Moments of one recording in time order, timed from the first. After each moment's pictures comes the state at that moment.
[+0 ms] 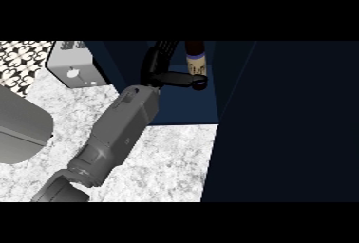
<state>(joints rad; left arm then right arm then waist) -1.08 0.00 -0.13 -0.37 0.55 0.07 -0.56 0.42 -0.53 0.53 -2.52 -0.03 -0.35 0.02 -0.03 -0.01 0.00</state>
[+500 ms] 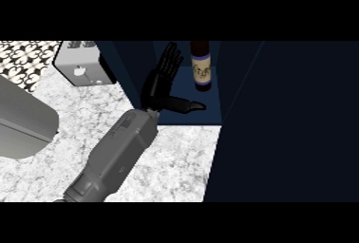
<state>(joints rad) -0.82 0.00 -0.28 -0.69 0.63 0.08 -0.50 0.45 -0.54 0.54 -2.52 -0.02 -0.38 0.01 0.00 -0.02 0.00</state>
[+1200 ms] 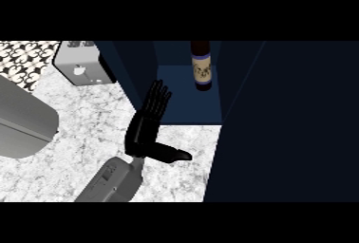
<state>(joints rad) -0.36 0.06 -0.44 -1.21 0.60 0.15 -0.41 0.48 -0.58 0.54 -2.52 -0.02 -0.39 -0.02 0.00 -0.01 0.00</state>
